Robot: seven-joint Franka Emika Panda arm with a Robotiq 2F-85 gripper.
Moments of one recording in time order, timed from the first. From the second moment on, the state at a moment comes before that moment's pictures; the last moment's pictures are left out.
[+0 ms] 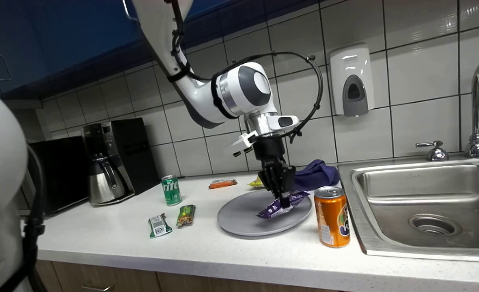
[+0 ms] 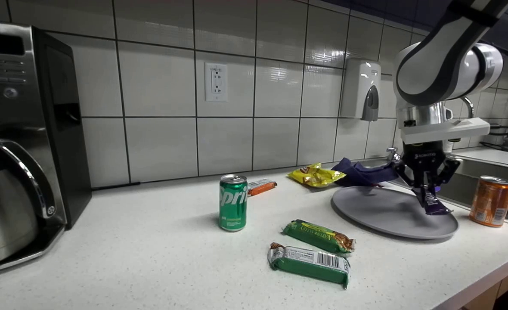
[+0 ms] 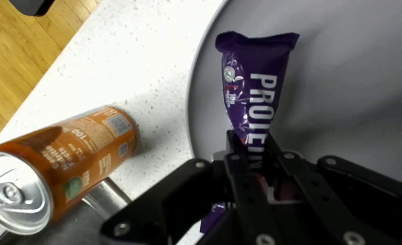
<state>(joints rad) -0.04 0.20 -0.24 -2.31 -0.20 2.36 0.55</state>
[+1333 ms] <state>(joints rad) -0.04 0.23 -0.25 -2.30 -0.20 2.36 0.57</state>
